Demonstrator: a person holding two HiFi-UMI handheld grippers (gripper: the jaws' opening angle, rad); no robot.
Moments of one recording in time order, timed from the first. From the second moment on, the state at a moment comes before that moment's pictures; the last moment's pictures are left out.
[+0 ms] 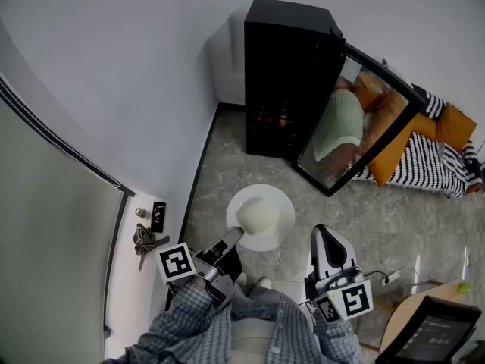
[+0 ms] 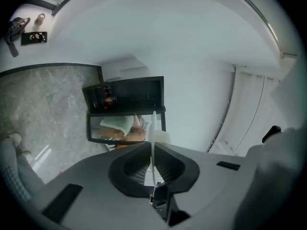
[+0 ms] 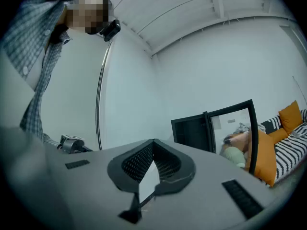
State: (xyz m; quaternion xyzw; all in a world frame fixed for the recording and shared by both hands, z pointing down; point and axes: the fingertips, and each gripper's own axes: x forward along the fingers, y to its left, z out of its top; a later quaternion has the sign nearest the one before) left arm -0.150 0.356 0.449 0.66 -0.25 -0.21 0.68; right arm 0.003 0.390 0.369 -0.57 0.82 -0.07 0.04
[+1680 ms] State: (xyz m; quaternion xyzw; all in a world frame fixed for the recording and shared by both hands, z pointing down) left arm -0.158 0.343 0.431 0.66 -0.21 -0.20 0.69; right arm -0.051 0.371 0.420 -0.46 0.72 -0.46 0.24
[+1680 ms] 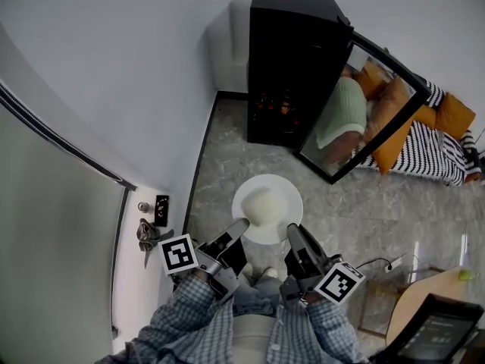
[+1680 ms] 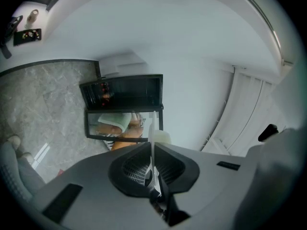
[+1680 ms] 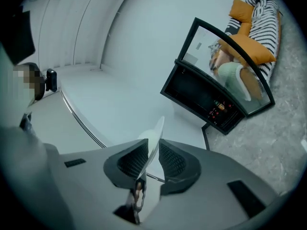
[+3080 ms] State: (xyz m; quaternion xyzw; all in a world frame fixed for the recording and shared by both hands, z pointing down) left arm -0.144 0.290 0.440 0.66 -0.22 -0.21 0.69; right arm -0.037 0.315 0.429 -0.46 0.73 -0.46 0.23
